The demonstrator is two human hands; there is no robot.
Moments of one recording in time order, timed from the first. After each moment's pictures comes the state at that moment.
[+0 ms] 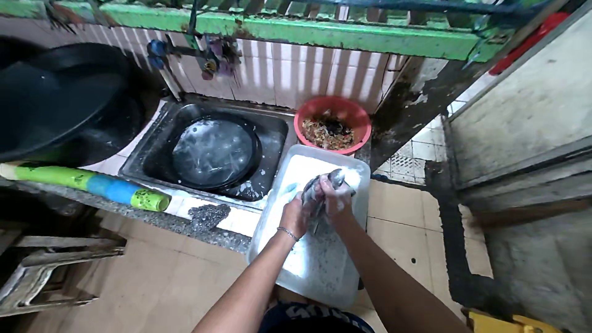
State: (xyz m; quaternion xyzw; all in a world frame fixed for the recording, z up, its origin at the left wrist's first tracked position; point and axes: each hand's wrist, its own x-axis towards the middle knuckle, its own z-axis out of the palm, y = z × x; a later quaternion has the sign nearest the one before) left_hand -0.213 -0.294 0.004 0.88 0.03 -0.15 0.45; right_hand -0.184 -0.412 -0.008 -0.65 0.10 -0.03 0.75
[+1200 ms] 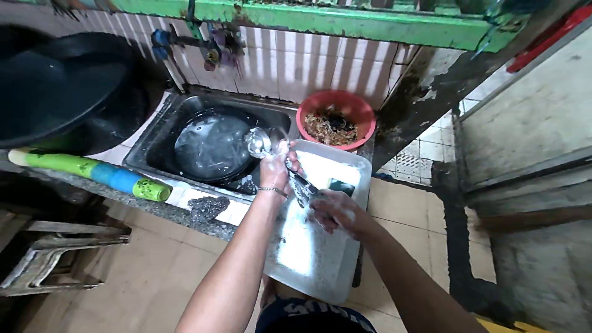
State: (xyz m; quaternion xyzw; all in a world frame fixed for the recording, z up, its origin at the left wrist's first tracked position) left_hand -0.153 -0.282 0.072 0.46 0.19 0.01 0.87; right_hand -0.208 -0.459 0.037 -0.66 -0.01 0.35 0.66
